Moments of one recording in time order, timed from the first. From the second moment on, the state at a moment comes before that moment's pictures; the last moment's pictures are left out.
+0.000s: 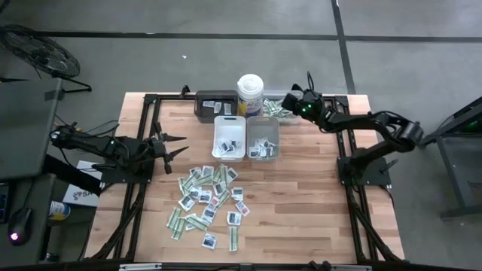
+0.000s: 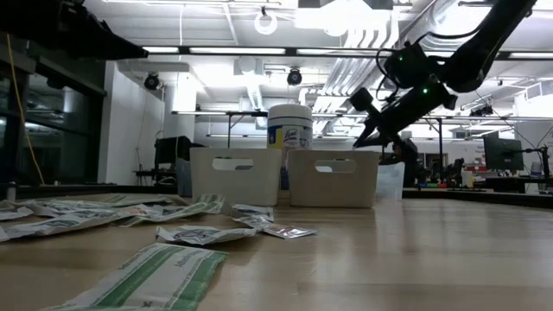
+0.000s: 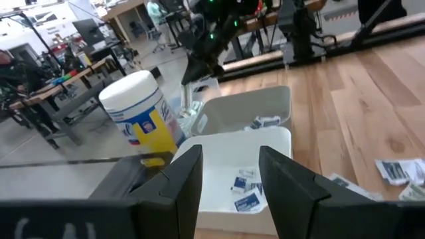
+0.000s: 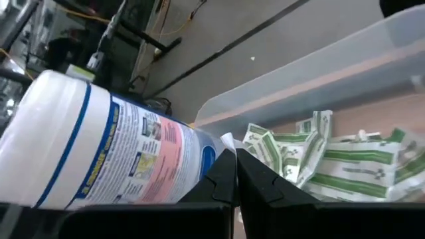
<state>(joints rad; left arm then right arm) -0.29 0.28 0.33 -0.18 -0.64 0.25 -0.71 1.43 0.54 0.48 0.13 1.03</state>
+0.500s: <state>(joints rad) -0.29 0.28 0.33 -0.18 -0.64 0.25 -0.73 1.46 0.54 0.51 0.12 1.07</state>
